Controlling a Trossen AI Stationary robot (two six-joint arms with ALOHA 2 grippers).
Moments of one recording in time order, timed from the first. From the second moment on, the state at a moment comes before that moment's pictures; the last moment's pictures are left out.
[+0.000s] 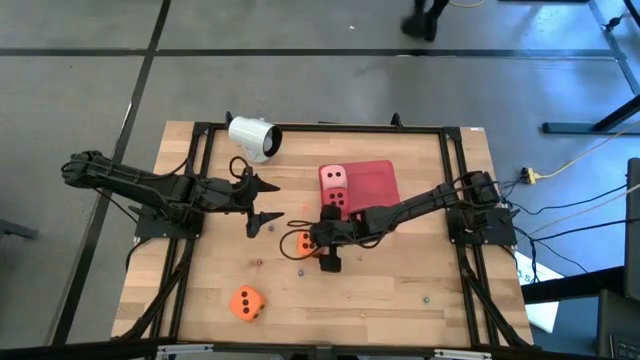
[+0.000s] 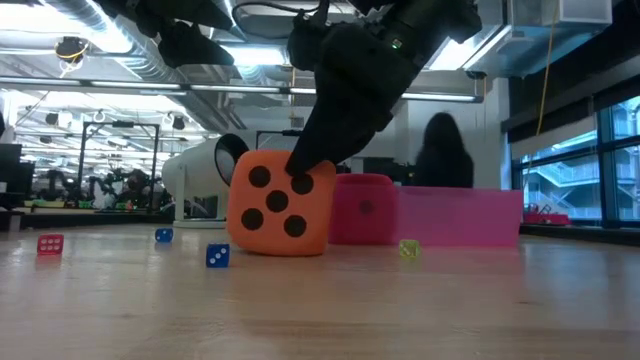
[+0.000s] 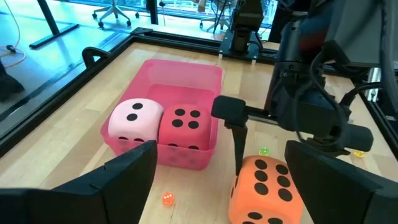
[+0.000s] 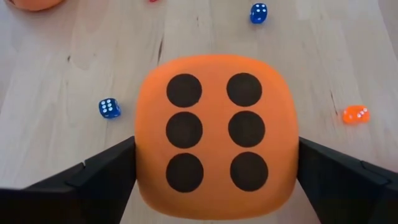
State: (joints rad) left arm -0.14 0.85 0.66 -0.13 -0.35 -0.22; right arm 0.23 1.96 1.30 -0.29 0.15 0.18
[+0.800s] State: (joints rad) left arm -0.14 0.85 0.66 -0.13 -0.35 -0.22; right arm 0.23 1.82 1.41 -0.49 0.14 0.19
